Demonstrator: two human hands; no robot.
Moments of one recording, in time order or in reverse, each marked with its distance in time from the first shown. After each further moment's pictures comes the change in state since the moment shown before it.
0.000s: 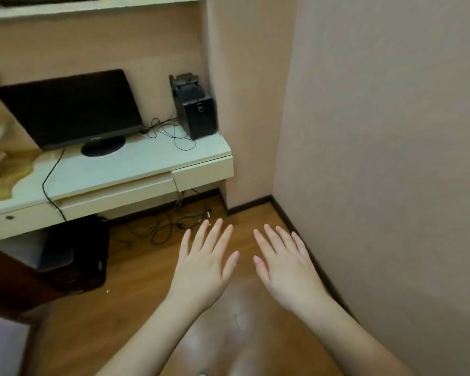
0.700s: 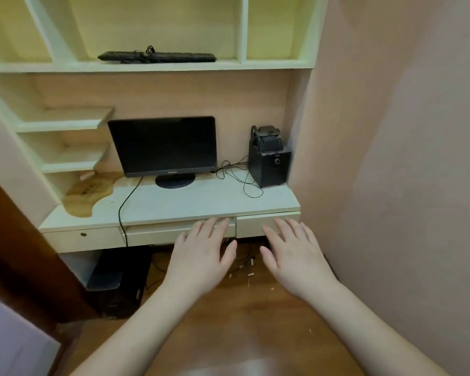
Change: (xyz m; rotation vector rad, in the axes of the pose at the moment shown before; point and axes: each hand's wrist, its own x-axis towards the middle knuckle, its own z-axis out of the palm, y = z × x) left_hand 0.076 -0.213 -0.103 -0.017 0.123 -0.235; right_hand 0.209 -0.164 -0.041 -0.131 0.163 -0.188
